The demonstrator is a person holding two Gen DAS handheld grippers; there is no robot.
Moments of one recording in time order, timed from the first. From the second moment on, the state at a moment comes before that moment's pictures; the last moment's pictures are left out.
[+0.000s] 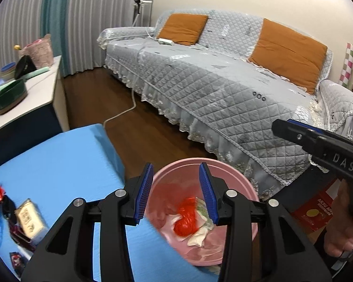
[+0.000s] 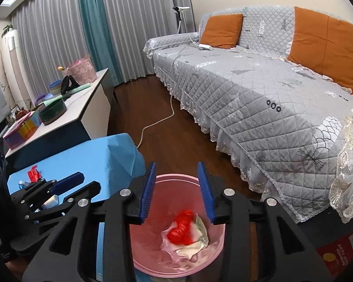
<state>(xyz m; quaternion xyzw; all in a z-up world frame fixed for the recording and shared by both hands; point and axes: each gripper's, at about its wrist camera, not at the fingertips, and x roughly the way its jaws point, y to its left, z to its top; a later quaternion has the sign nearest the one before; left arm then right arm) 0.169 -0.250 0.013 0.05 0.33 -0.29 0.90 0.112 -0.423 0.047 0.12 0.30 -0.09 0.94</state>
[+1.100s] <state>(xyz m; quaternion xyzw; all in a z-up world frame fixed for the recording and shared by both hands) 0.178 0.040 0.023 -0.04 0.33 -0.05 0.94 0.188 -0.212 0.018 0.04 0.32 0.08 0.94</state>
